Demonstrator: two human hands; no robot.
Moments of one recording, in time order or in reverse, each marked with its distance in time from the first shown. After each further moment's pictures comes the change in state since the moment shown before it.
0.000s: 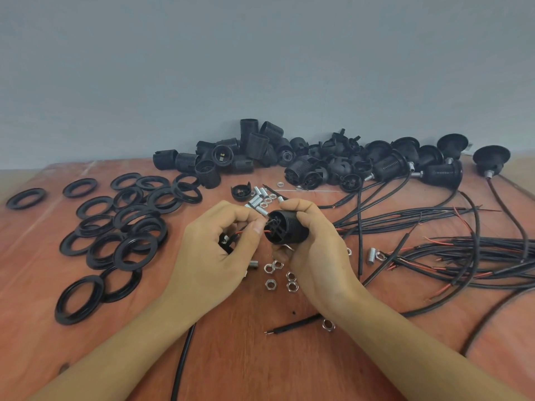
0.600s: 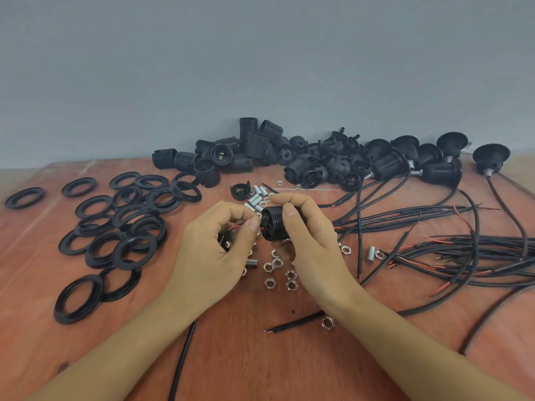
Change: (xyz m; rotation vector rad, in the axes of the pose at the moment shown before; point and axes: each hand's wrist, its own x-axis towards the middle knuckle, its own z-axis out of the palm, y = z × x) left_hand 0.000 -0.002 0.001 -0.041 -0.019 -0.104; right_hand 0.001 0.009 -0.007 -0.362 -0.099 -0.280
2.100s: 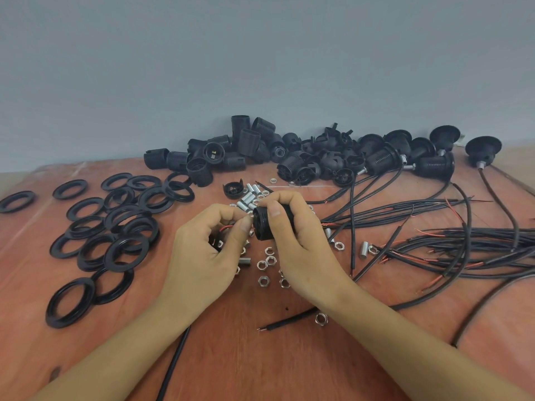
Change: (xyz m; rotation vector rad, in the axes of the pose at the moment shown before) left_hand -0.002 -0.007 0.004 -0.008 0.049 0.028; right_hand -0.001 -0.005 0.000 -0.210 -0.063 -0.159
